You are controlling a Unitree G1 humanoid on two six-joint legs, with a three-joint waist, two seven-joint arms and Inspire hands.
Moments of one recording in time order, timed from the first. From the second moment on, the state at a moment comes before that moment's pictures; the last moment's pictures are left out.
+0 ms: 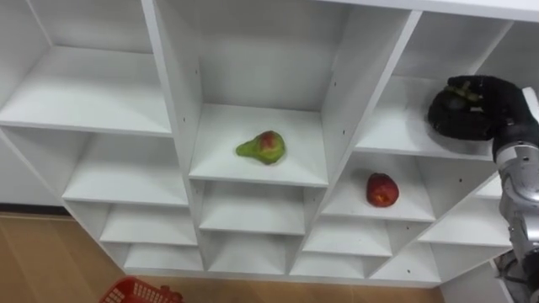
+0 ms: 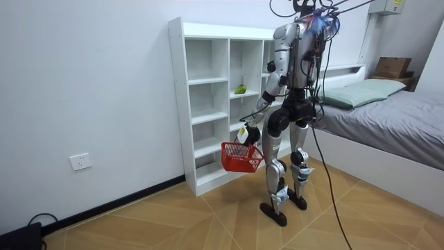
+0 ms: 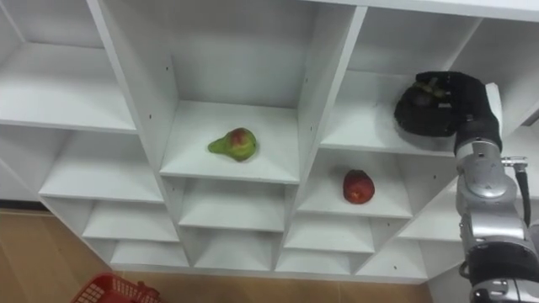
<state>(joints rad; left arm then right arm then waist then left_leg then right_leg) 0.16 0.26 0.00 0.96 0.30 0.04 0.00 -0.38 -0.50 -0.11 0.76 0.06 -0.14 -0.05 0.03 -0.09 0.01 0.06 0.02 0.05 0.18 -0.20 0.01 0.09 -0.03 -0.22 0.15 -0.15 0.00</state>
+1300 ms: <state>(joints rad) 0.15 0.26 -0.01 0.90 0.28 -0.01 0.01 0.06 -0.45 -0.02 -0.09 0.01 -0.05 0.13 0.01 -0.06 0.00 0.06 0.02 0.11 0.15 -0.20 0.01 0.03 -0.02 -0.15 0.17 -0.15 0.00</state>
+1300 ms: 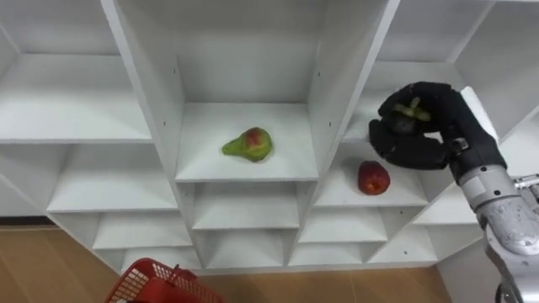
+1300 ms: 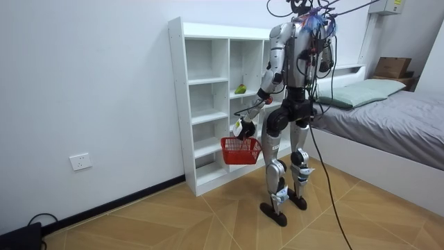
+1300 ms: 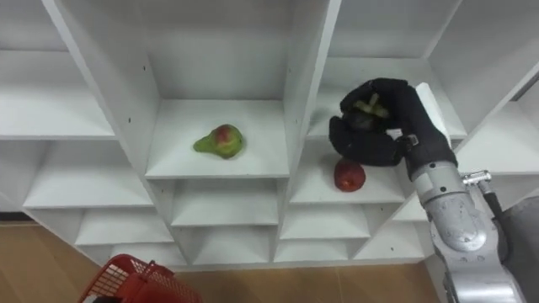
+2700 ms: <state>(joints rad) 0.05 0.26 -0.19 0.82 0.23 -0.04 -0.01 0.03 -0.34 0.27 0.14 -0.20 -0.02 0.31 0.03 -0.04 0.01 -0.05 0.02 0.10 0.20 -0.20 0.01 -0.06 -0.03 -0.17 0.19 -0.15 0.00</state>
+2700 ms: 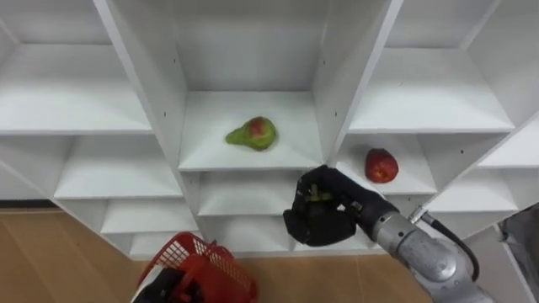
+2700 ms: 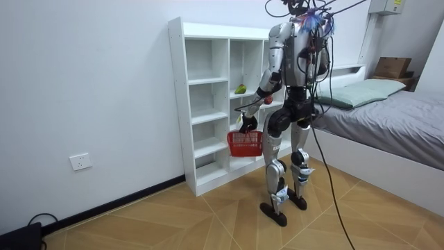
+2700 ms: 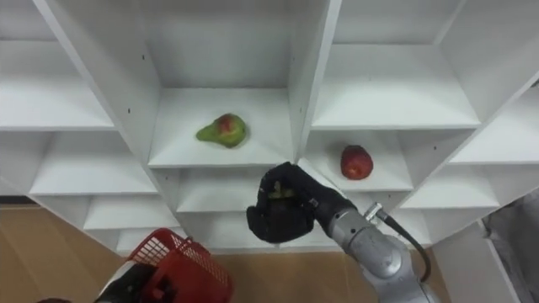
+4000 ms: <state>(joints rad) -0.09 0.22 -0.30 0.64 0.22 -0.17 -0.14 -0.18 -0.26 0.40 0.52 -0.32 -0.15 0.11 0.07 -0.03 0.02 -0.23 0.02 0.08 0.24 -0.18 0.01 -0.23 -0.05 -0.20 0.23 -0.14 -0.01</state>
